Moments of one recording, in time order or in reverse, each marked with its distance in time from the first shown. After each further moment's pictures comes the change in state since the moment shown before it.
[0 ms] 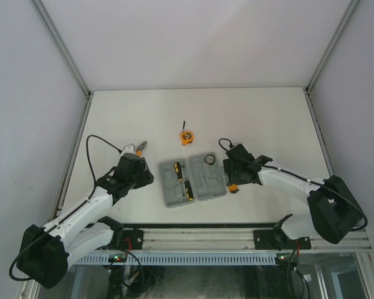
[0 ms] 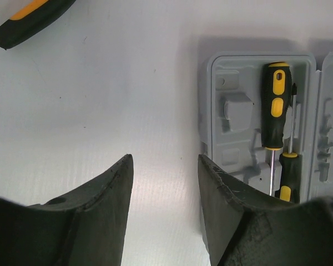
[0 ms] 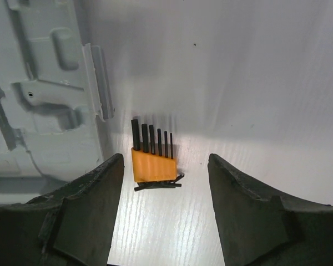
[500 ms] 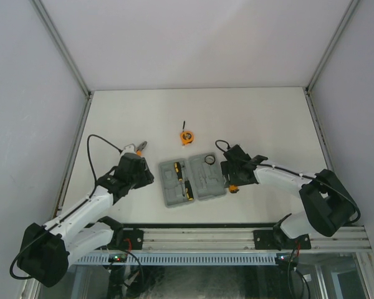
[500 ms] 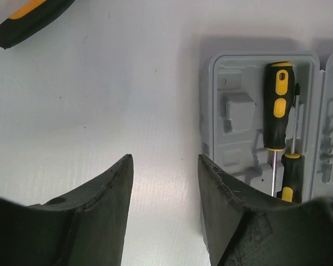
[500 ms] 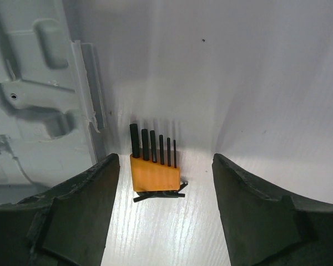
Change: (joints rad) left arm 0.000 0.010 0.002 0.002 0.000 0.000; right arm 0.005 0.077 0.000 0.023 -0.018 -0.004
